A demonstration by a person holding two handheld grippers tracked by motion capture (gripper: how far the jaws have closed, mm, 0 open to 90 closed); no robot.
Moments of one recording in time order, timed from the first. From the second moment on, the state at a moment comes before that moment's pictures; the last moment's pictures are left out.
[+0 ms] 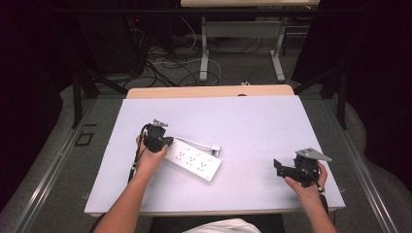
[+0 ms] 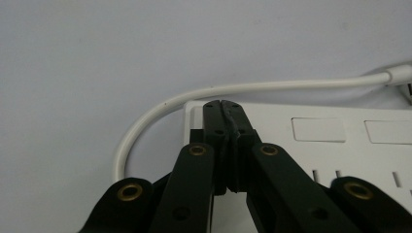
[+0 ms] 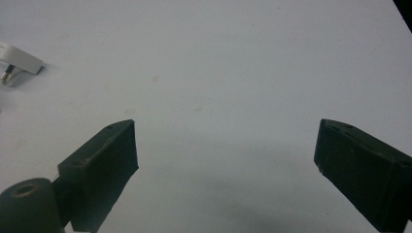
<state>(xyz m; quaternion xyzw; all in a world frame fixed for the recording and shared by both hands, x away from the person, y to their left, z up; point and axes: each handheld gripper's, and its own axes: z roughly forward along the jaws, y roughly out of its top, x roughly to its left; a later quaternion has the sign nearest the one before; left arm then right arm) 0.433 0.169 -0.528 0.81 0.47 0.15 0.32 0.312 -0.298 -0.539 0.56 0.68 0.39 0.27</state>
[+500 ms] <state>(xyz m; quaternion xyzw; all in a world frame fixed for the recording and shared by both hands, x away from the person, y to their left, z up) 0.432 0.168 -0.529 0.81 0.47 0.15 0.31 0.313 -0.298 -0.539 0.56 0.67 0.40 0.27</state>
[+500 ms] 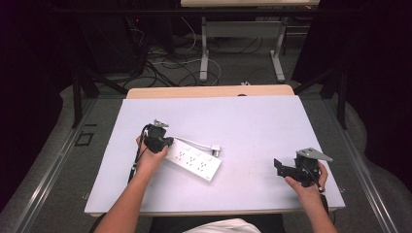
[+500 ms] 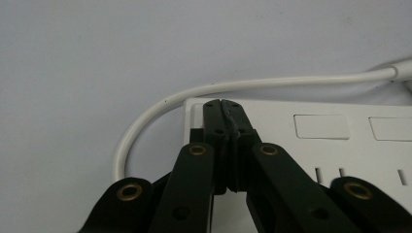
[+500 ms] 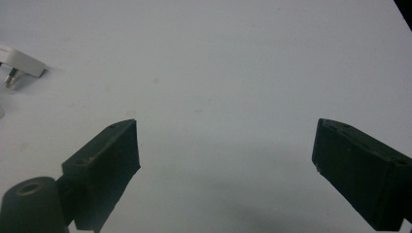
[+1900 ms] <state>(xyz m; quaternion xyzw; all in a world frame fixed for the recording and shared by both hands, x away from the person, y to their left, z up) 0.428 0.173 -0.532 0.80 0.47 0.16 0.34 0.311 -0.300 -0.537 0.56 0.68 0.39 0.26</state>
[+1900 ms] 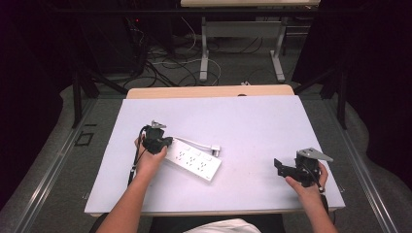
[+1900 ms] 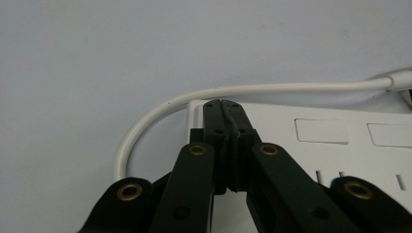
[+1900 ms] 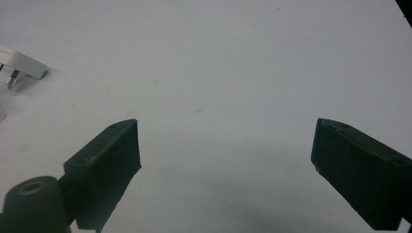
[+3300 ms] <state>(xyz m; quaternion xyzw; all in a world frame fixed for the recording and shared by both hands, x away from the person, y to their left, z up) 0.411 0.134 -0.524 0.82 0.42 0.13 0.35 0.313 -0.300 -0.538 0.56 0.67 0.40 0.27</state>
